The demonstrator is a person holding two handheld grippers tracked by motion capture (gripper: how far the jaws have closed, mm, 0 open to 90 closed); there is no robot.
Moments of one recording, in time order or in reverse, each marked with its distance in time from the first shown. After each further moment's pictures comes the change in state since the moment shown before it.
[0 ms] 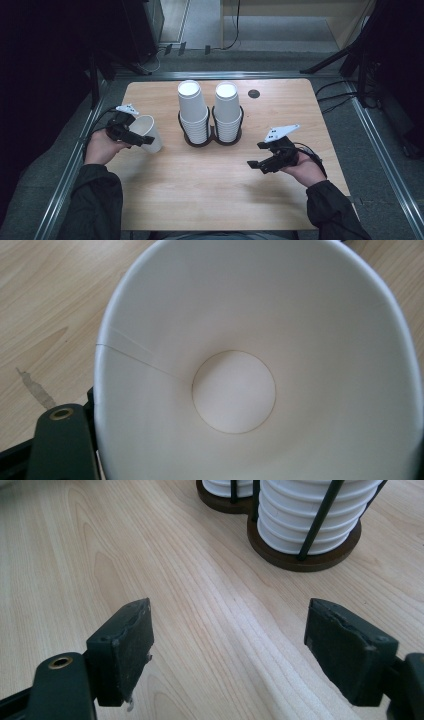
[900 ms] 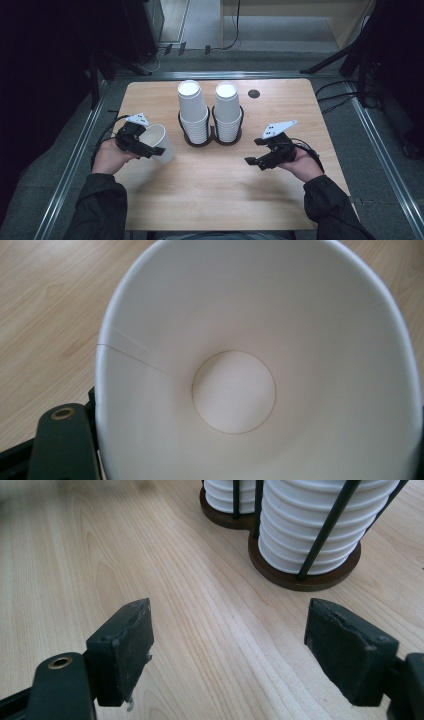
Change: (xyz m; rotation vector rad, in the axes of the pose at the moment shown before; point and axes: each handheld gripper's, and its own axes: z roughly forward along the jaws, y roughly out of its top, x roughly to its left) left arm -0.043 -0.003 0.006 -0.005 -0.073 0.060; right arm -0.004 0.012 0.003 -0.016 0.016 -0.035
